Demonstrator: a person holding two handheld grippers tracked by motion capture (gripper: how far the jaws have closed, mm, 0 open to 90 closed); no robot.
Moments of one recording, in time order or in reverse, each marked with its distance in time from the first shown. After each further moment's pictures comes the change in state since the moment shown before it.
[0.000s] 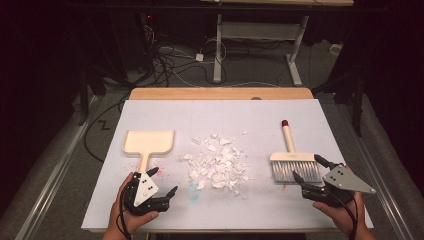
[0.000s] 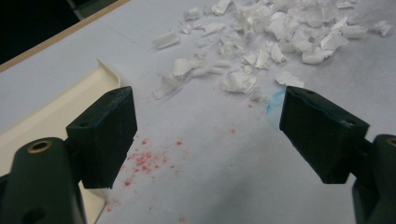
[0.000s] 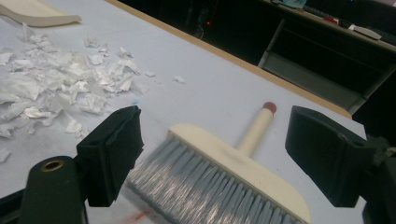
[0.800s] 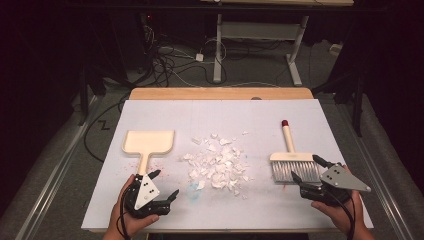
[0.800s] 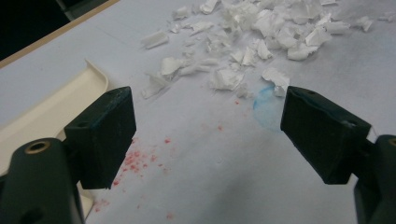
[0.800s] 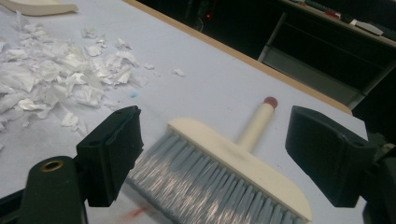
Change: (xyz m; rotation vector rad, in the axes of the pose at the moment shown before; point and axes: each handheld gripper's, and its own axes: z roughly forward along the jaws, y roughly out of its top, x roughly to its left) left arm -0.005 -0.002 -0.002 0.000 -0.027 0.017; right arm 0.002 -0.001 0.005 0.032 -0.001 -0.015
